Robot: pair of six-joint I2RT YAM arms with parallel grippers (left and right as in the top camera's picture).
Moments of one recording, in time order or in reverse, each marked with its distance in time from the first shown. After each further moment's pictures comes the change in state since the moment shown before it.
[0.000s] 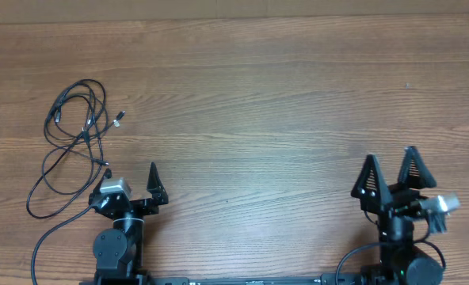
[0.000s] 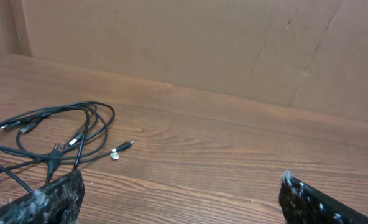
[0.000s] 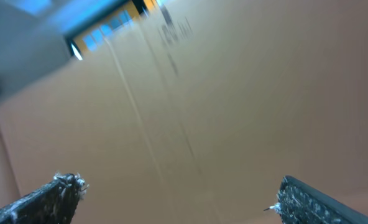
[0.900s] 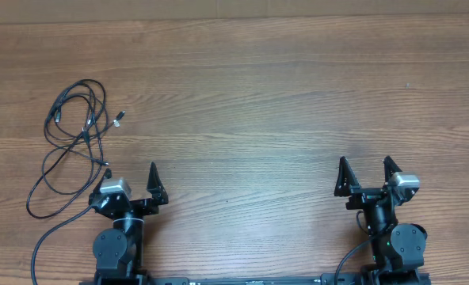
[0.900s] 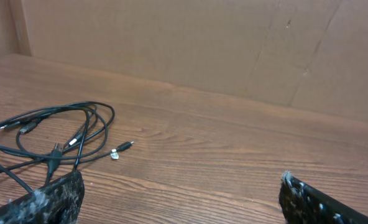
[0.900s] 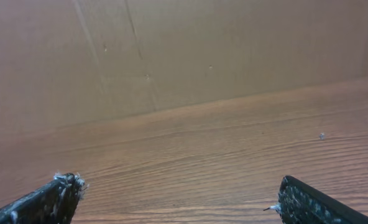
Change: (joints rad) left arm 0.000 0.000 0.000 0.000 0.000 0.000; right arm 0.008 -0.001 0.000 -0.468 0.014 -0.247
